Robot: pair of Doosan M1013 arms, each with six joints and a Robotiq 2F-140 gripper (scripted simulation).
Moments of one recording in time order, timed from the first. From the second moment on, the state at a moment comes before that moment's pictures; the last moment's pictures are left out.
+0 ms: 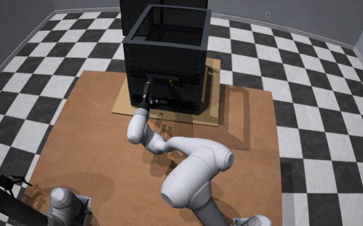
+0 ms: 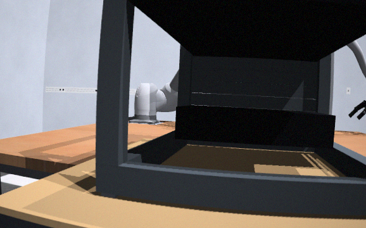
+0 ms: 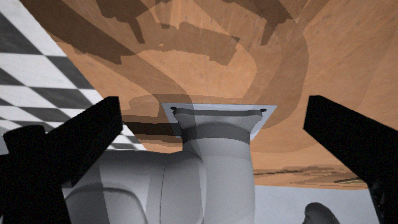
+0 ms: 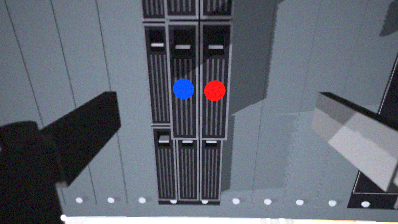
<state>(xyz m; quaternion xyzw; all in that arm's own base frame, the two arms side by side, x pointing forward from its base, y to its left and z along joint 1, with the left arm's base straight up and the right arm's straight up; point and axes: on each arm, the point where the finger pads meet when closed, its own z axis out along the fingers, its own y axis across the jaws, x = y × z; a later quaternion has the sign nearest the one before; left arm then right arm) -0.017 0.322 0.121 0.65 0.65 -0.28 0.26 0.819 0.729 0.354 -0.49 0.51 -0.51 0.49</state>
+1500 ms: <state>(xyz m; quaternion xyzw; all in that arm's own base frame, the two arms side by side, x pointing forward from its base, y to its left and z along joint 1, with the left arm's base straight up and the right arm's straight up) -0.017 0.322 0.121 0.65 0.65 -0.28 0.26 0.819 0.729 0.354 -0.49 0.51 -0.51 0.49</state>
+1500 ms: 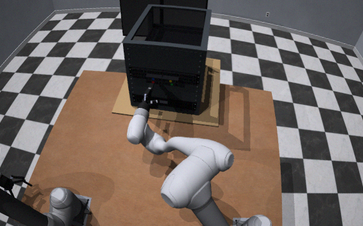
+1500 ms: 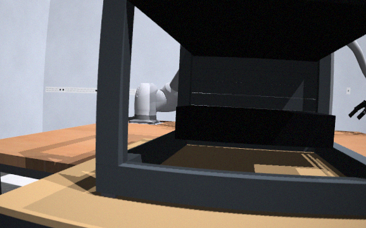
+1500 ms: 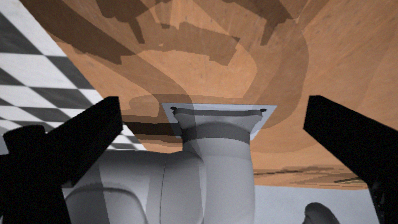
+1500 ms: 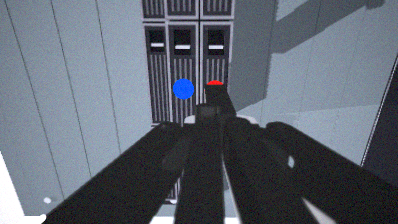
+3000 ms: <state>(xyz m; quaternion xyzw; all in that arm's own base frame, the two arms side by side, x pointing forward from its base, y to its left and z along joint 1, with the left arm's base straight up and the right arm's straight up) -0.017 0.322 0.121 0.65 0.65 -0.28 0.26 0.795 0.645 0.374 -0.49 0.51 -0.51 0.49</state>
